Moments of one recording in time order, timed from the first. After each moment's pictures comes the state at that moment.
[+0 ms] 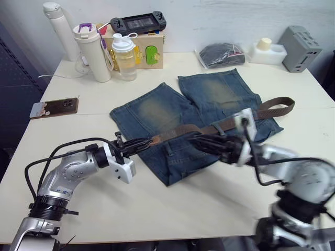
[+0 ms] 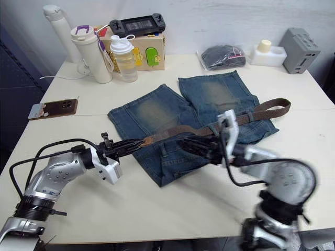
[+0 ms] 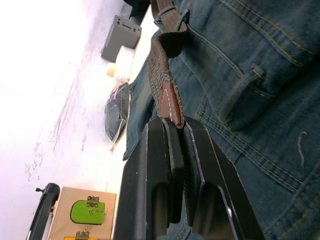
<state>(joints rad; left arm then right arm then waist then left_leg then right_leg) -0.32 0.68 -0.06 0.10 0.33 -0.89 -0.47 -0.49 -0.03 -0.56 -0.38 1.08 1.61 0.27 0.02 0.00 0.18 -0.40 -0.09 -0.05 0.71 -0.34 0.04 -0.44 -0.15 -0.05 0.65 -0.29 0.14</state>
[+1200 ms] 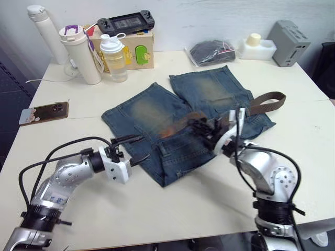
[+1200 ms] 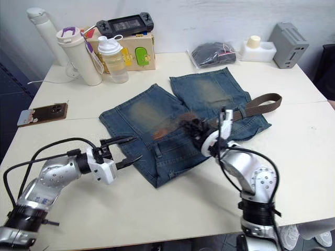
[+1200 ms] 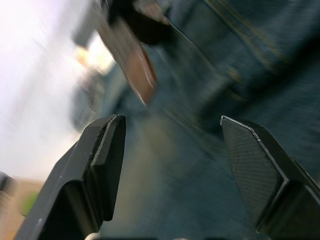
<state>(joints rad) -0.12 0.75 -0.06 -0.06 0.03 -0.55 -0.63 -0.37 -0.28 -0.20 -0.24 1.82 0.78 -0.50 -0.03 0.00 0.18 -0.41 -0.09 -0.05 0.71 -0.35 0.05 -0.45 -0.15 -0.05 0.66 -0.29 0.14</state>
